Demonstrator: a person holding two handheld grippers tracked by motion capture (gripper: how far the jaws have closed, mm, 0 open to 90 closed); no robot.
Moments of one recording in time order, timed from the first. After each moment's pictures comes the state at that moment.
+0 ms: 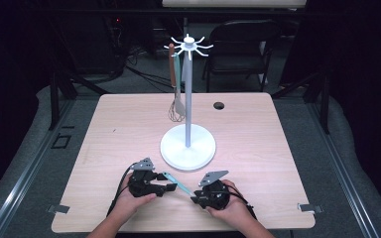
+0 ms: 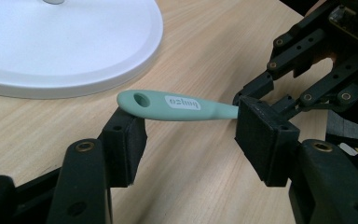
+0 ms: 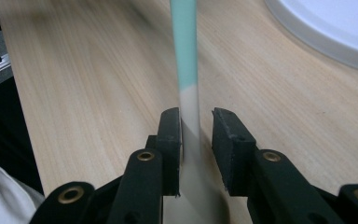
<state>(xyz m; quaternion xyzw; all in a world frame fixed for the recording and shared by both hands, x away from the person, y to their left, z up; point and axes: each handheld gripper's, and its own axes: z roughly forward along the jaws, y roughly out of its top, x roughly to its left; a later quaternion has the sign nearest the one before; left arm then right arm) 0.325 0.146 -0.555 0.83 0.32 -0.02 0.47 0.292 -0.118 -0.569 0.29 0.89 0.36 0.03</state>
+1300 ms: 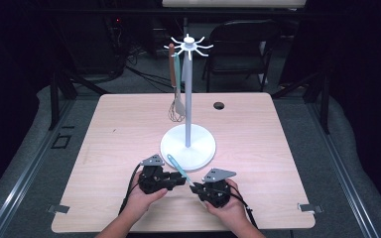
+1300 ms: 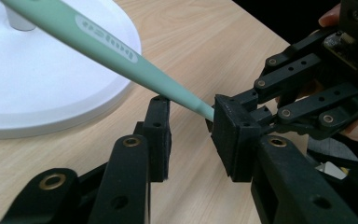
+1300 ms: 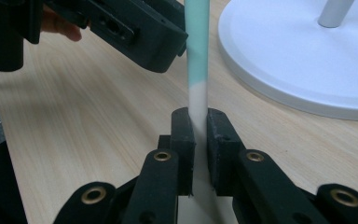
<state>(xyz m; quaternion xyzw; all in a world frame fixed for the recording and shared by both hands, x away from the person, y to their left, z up) 0.327 0.114 -0.542 0.81 0.33 -0.04 0.49 0.289 -0.118 -0.559 0.34 0.82 0.44 0.09</state>
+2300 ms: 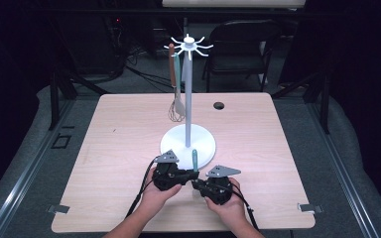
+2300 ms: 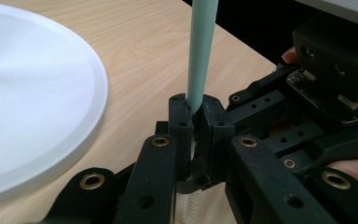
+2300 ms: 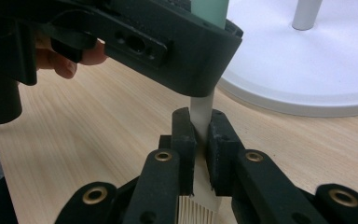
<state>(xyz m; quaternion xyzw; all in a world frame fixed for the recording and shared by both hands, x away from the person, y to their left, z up) 0.329 0.075 -0.528 0.80 0.31 -0.03 0.51 0.294 -0.123 -0.558 0.39 0.79 0.46 0.09</state>
